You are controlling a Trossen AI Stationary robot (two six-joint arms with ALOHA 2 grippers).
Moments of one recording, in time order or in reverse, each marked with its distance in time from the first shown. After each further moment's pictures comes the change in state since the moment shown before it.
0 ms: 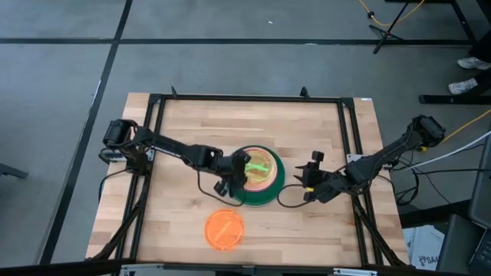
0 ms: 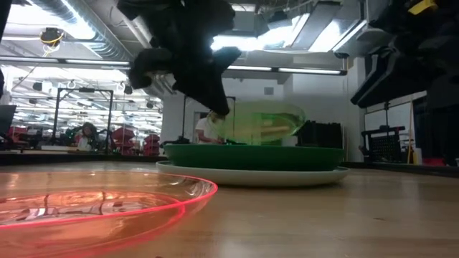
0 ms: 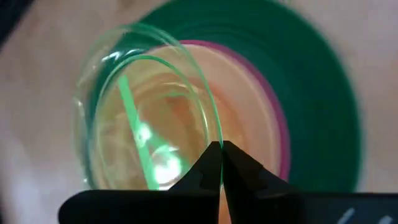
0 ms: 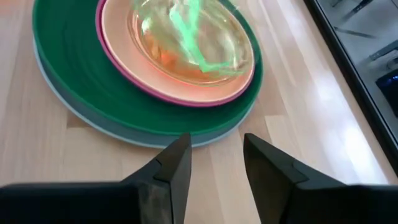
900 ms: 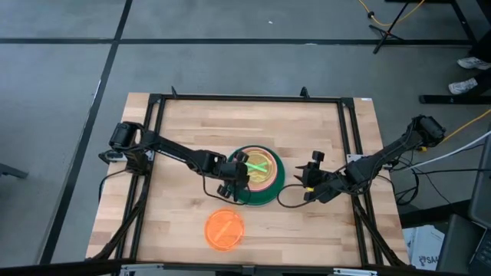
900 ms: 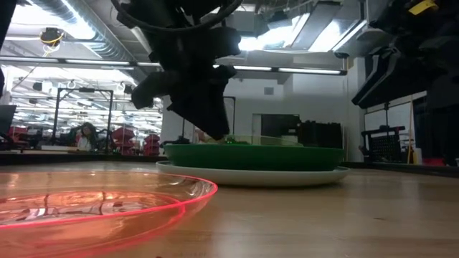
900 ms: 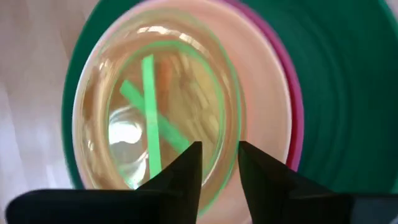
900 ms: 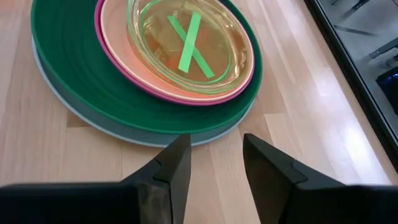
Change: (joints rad) left arm -0.030 0.074 0.000 0.005 -0.122 -0.181; right arm 0.000 0.000 0.000 -0.010 0.000 0.016
